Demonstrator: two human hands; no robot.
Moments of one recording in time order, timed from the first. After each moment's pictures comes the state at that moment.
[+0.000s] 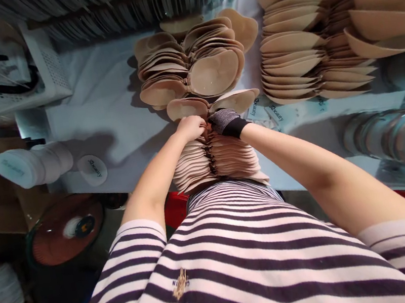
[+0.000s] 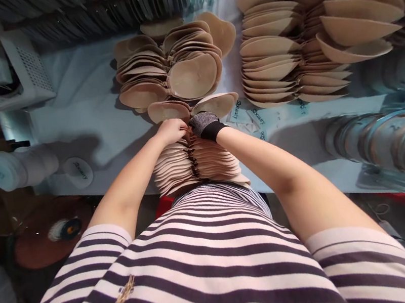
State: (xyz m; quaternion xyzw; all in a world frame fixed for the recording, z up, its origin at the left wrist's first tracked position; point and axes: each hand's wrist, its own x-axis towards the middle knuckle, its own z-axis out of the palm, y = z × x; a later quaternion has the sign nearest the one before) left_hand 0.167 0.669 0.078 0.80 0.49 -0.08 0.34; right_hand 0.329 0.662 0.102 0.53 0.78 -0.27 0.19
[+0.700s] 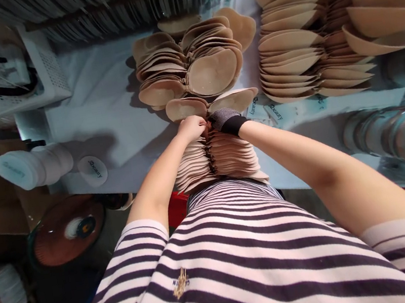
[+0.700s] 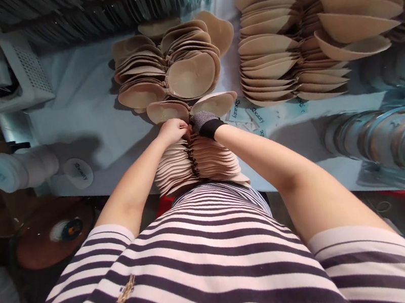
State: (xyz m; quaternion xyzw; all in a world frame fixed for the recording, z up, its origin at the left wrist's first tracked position) left_hand 0.173 0.663 0.067 0.73 0.55 -0.01 0.40; right_hand 0.332 0.666 0.100 0.56 0.75 -0.30 0.18
